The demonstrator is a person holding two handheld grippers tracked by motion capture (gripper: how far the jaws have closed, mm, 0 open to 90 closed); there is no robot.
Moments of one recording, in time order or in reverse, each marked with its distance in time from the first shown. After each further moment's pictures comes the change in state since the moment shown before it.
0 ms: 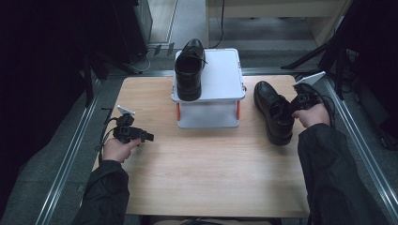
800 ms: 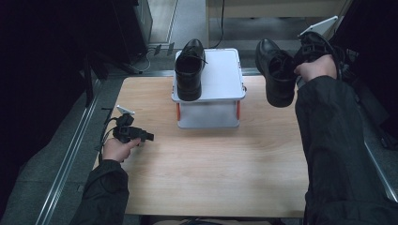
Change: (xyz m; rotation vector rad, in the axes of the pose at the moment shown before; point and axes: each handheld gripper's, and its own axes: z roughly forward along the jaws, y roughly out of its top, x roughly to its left) left arm 0.004 0.002 0.001 0.004 -0.022 0.003; right arm 0.064 0.064 -0.120 -0.126 -0.029 0.035
